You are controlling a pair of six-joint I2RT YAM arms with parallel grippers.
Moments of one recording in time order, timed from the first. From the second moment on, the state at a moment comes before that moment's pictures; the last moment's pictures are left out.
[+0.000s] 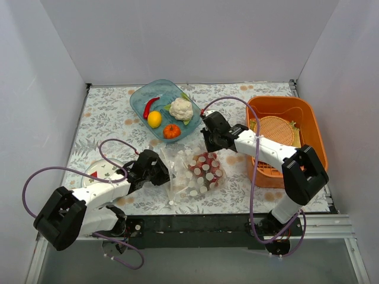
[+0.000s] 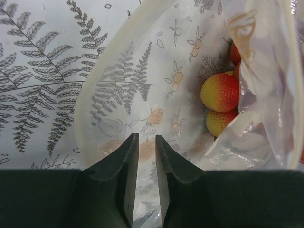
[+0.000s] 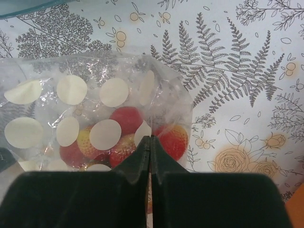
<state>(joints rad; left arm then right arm) -0.63 1.15 0.42 -0.10 0.06 -1.12 0.73 1.63 1.16 -0.46 0.10 0.32</state>
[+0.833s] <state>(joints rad) -0.74 1.19 0.35 -0.01 -0.02 -1.22 0.78 1.55 1.37 -0.59 0.17 0.31</state>
